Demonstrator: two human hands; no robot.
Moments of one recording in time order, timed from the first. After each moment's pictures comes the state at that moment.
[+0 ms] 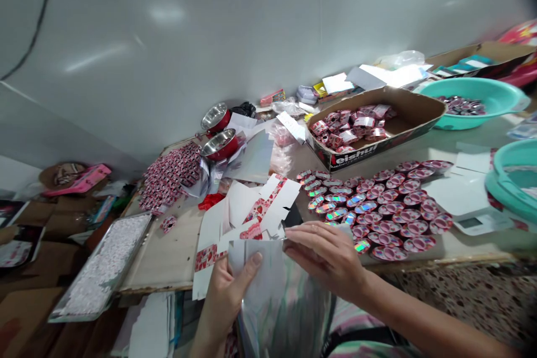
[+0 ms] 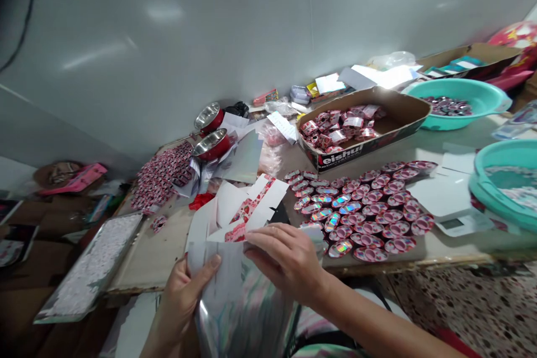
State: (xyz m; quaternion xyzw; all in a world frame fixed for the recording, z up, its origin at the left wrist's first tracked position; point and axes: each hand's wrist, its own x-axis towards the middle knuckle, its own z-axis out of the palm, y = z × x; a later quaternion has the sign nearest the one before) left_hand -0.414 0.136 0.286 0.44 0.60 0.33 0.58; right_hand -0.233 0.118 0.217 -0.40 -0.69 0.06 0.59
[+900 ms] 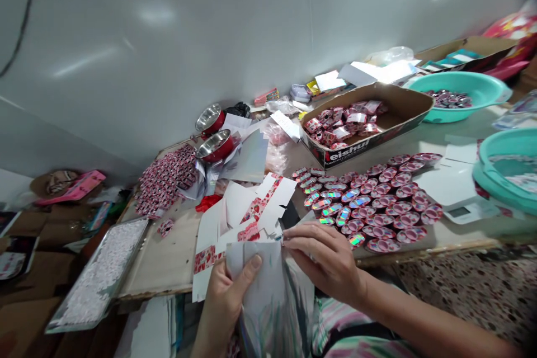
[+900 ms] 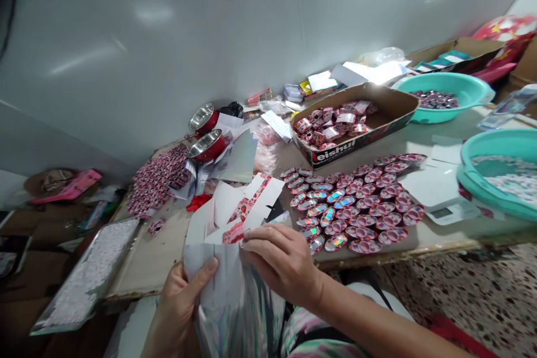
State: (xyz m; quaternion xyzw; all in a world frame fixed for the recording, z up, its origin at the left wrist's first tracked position) left_hand -0.408 0.128 0.283 0.42 0.62 0.34 0.58; right_hand -0.232 0.107 0.220 -0.41 -0.68 0.04 0.61
